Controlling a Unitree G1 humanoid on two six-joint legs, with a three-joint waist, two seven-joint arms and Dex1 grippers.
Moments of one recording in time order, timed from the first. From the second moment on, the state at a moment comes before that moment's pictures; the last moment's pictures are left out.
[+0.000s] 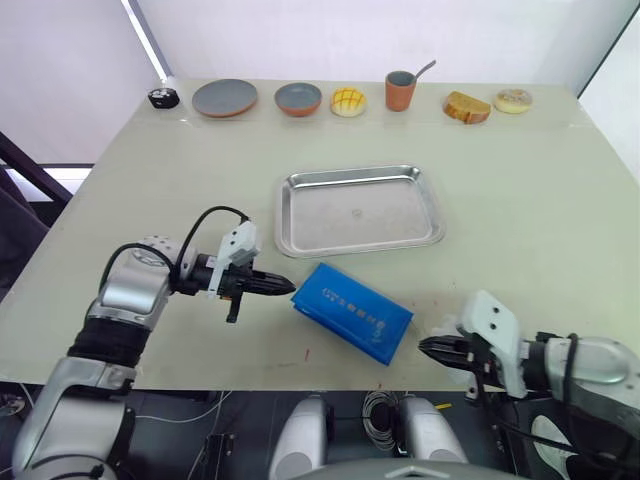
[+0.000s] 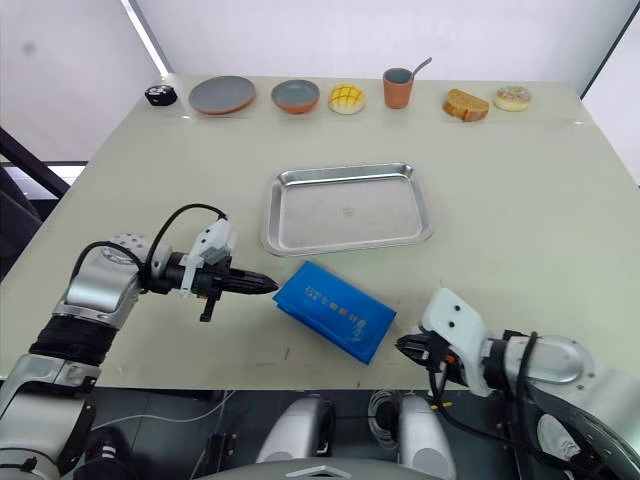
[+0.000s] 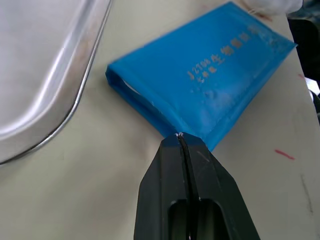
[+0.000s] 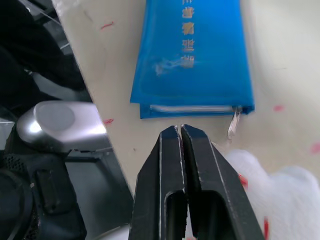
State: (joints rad) left arm -0.50 0.82 -0.18 0.25 -0.31 0.35 -1.47; right arm 0.01 -0.89 0.10 -0.91 0.76 0.96 0.51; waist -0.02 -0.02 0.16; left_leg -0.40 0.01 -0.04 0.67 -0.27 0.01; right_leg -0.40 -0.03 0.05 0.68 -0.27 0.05
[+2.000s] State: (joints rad) left arm -0.26 0.68 -0.16 -0.06 -0.30 0.41 -1.26; right arm -0.30 -0.94 0.38 -0.46 0.23 0.69 0.83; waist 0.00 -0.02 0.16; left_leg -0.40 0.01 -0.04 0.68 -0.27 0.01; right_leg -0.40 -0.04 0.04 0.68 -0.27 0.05
